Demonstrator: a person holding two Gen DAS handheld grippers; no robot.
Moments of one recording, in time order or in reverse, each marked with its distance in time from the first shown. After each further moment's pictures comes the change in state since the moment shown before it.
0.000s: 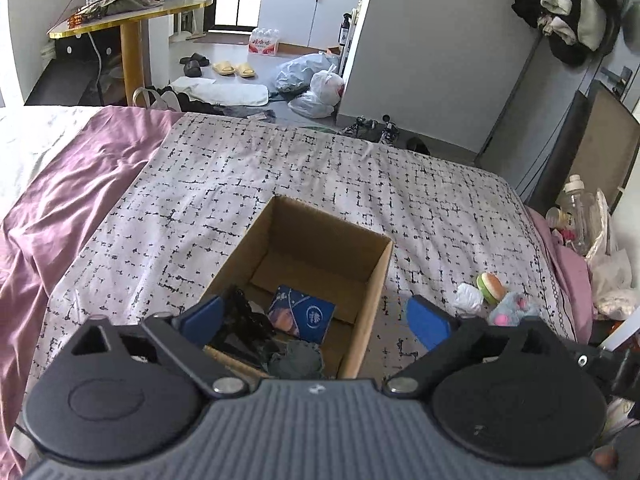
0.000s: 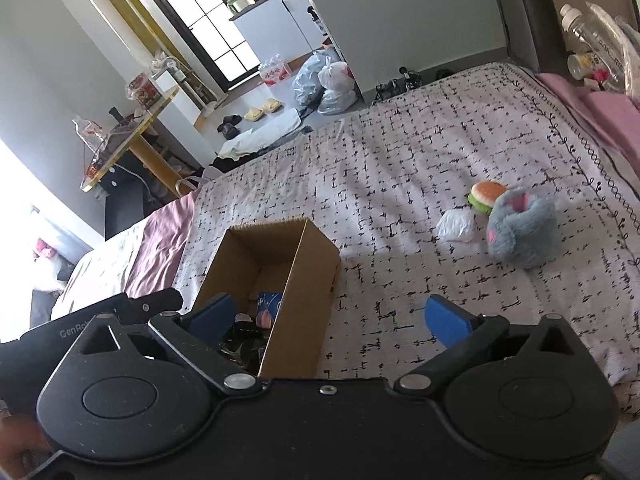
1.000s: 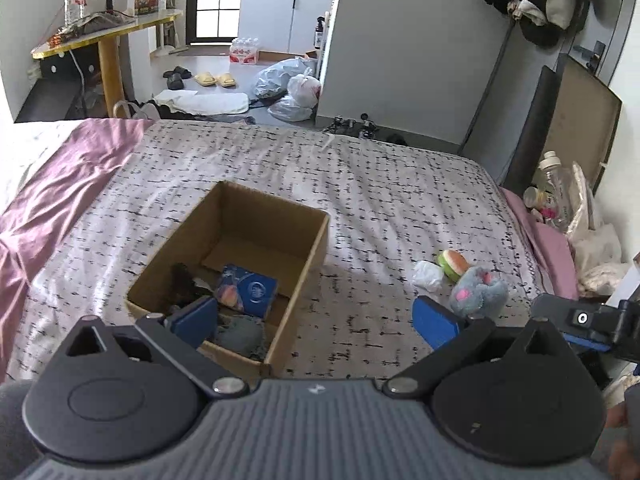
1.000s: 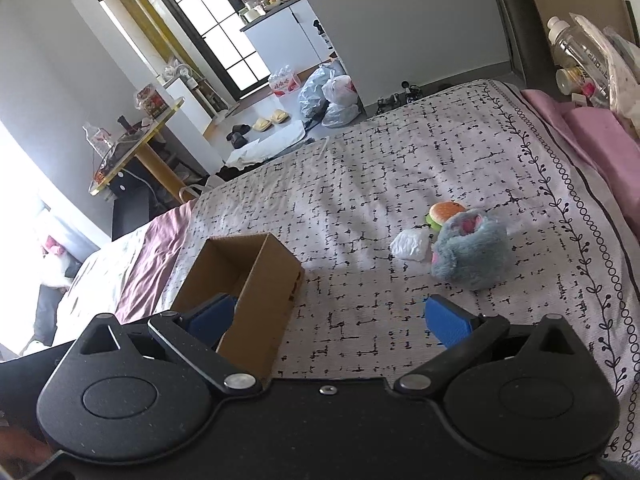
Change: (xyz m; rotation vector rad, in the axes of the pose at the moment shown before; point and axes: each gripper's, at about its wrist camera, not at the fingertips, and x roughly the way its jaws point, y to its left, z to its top) left arm -0.010 -0.068 -0.038 0.053 -0.028 -0.015; right arm -0.031 -0.069 0.008 -0.036 -0.031 0.036
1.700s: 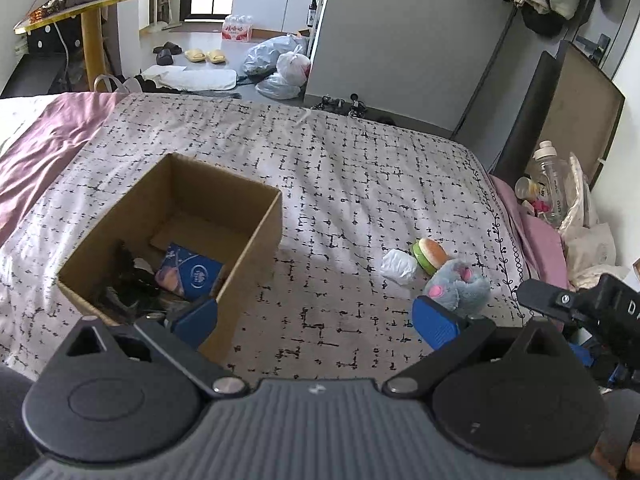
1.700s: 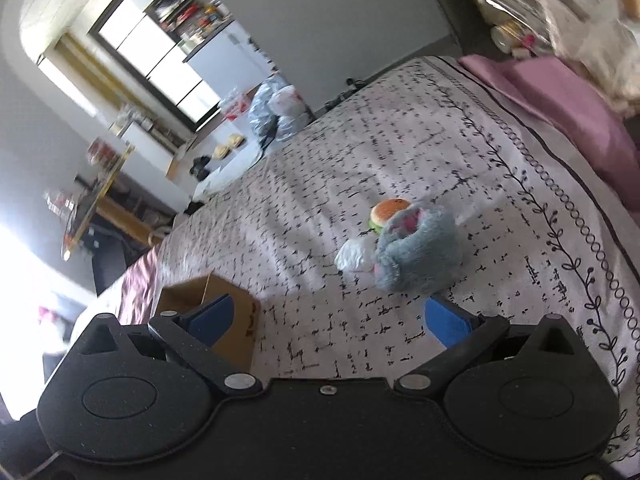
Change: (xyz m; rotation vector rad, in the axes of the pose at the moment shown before) left arm 0.046 -0.042 0.000 -0.039 0.061 -0.025; right arm 0.025 -0.066 0.008 0.235 -0.030 -0.047
